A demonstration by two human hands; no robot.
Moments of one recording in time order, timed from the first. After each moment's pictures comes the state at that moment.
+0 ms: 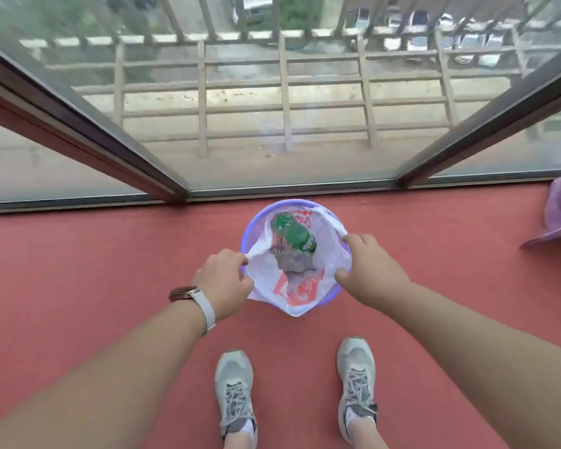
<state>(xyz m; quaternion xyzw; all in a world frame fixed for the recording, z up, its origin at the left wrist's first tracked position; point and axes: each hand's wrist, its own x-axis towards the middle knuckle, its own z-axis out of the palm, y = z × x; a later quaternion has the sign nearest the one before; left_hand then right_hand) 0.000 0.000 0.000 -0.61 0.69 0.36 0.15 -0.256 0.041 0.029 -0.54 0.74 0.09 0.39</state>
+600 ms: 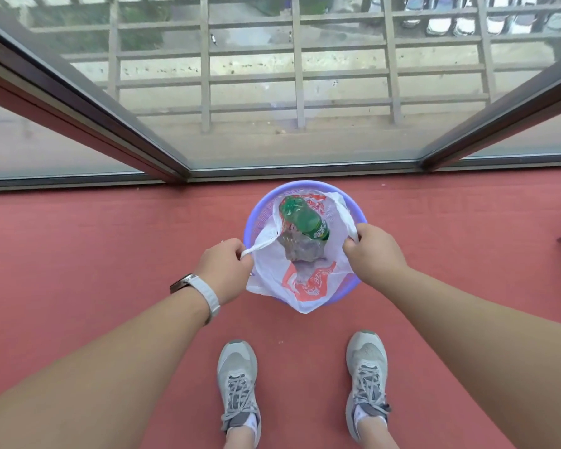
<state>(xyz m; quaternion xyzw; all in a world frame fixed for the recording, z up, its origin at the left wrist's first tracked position) 0.000 -0.006 -0.043 -0.70 0.56 0.43 0.07 -0.249 0.020 -0.052 -0.43 0.81 0.00 0.41</state>
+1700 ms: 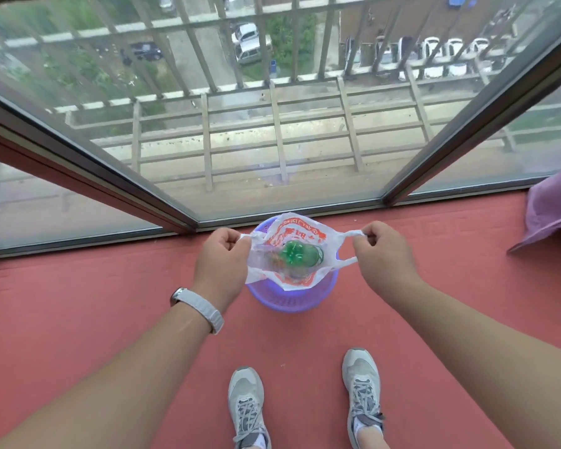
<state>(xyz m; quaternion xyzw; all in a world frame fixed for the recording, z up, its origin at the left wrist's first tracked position) -0.051 -0.025 0.125 -0.70 0.46 0.49 -0.24 -0.281 0.031 0.120 -0.36 0.83 -0.22 0.36</state>
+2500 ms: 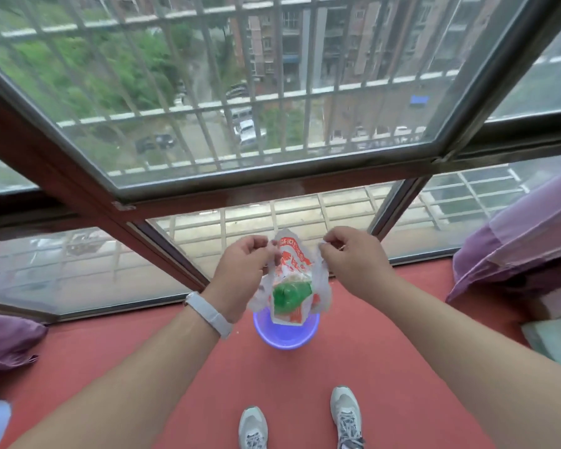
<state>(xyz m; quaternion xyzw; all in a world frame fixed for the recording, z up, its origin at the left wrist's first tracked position) -0.085 0.014 0.492 -0.55 0.42 0.66 -0.31 -0.264 0.058 0.494 -0.52 0.75 -0.29 0.29</state>
